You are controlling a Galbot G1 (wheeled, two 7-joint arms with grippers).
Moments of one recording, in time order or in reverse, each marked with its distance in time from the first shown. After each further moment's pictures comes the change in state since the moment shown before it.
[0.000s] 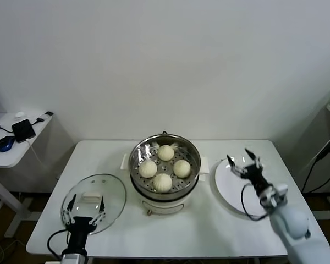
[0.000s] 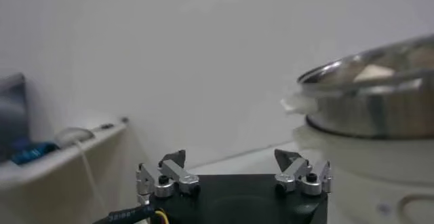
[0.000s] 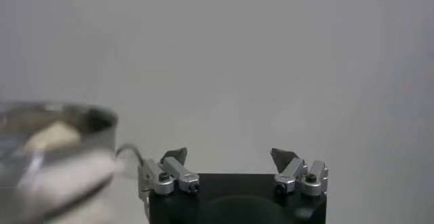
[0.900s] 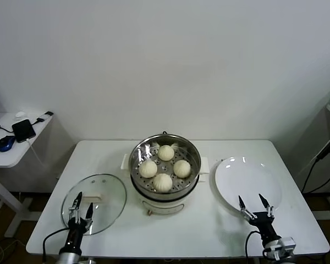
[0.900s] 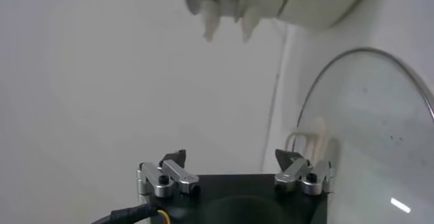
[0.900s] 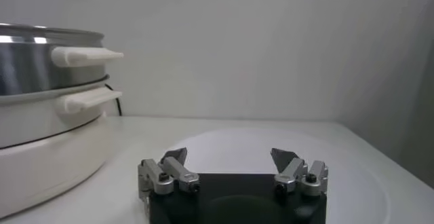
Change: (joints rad) left arm -0.151 0.093 -0.014 0.364 0.971 0.035 -0.247; right arm -0.261 0.150 0.108 0.025 -0.078 0.091 0.090
